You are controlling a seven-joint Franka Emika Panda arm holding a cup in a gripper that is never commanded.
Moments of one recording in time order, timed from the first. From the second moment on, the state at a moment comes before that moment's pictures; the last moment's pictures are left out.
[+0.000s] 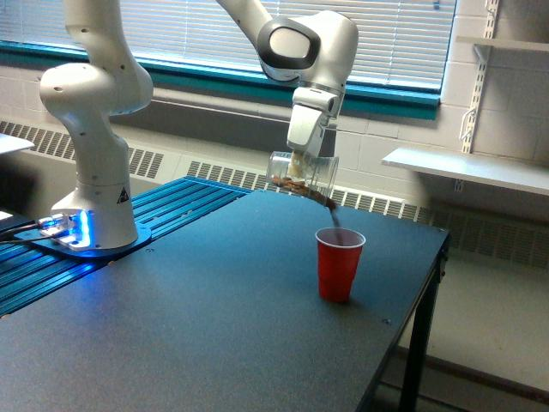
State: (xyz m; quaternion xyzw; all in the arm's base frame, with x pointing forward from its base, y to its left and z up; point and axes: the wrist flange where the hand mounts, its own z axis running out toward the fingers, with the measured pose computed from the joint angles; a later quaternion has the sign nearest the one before) arm 0.464 0.059 0.337 0.95 -0.27 0.01 0.16
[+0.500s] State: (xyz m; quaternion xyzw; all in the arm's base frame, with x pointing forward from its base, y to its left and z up) arm 0.468 0.060 0.341 0.95 -0.27 -0.01 0.18
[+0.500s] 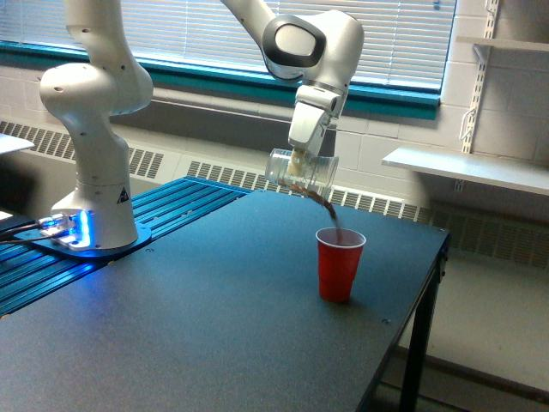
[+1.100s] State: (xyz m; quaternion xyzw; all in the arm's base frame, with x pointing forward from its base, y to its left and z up) arm 0.480 0.062 0.347 0.94 -0.26 -0.04 0.20
